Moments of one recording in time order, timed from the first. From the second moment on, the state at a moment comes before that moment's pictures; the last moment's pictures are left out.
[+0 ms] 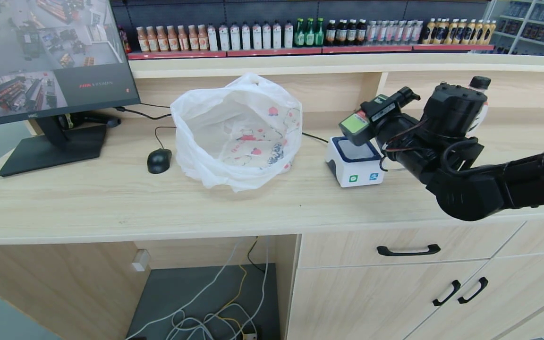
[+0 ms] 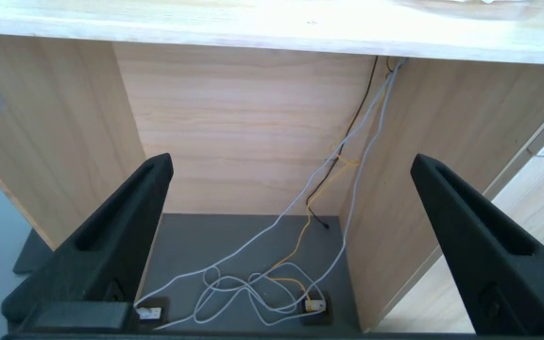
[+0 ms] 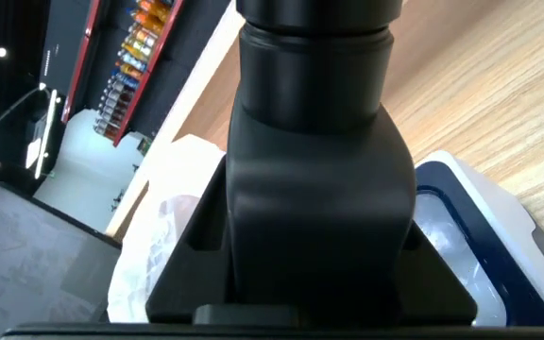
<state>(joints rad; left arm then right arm) 0.00 0.00 0.00 0.00 0.00 0.01 0.37 1.98 -1.25 -0.90 -0.20 0.88</state>
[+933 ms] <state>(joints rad) 0.00 0.00 0.00 0.00 0.00 0.01 0.47 1.80 -0.98 -1.36 -0.29 0.13</state>
